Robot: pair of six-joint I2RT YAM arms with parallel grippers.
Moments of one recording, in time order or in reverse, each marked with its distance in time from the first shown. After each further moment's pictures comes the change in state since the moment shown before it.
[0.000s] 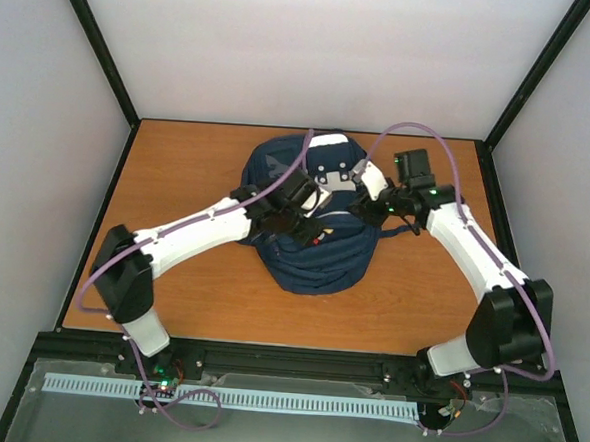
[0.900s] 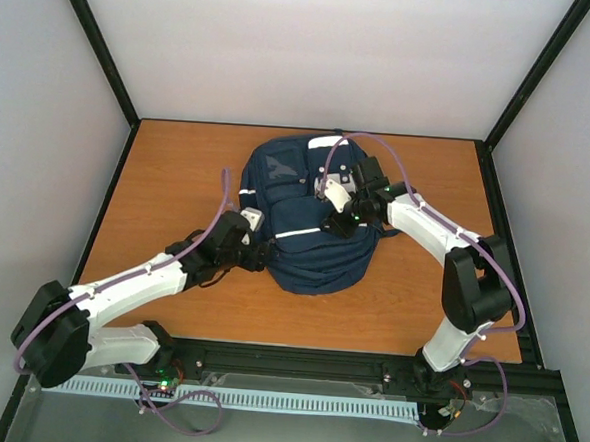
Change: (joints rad) left arm 0.130 -0.538 -0.760 0.375 -0.138 -0.166; right arm 0.180 0.282 0.050 0.033 0.041 0.011
